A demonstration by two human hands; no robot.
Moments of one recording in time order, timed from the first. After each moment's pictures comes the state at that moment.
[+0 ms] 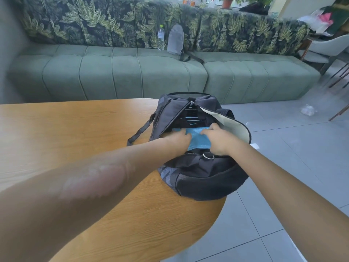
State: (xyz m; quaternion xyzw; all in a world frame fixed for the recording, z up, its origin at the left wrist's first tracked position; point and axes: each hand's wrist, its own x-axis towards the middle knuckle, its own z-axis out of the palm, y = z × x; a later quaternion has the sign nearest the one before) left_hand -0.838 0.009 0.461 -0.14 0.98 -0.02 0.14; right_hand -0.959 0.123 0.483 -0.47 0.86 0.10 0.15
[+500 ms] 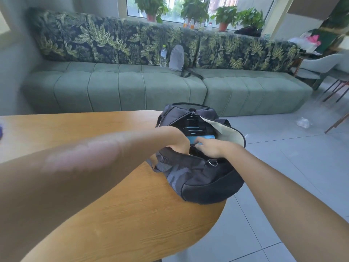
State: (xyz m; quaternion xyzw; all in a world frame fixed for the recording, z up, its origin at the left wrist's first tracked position) left_hand -0.810 0.018 0.547 -0.18 0.92 0.07 0.34; right_hand -0.941 0.109 0.500 -0.44 0.86 0.06 0.26
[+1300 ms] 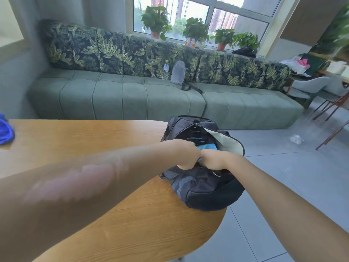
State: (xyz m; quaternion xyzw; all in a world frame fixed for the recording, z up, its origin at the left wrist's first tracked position) left_hand -0.759 0.036 0.574 -0.09 0.98 -0.03 0.16; right_hand -0.878 0.122 0.551 -0.53 0.81 0.07 0.25
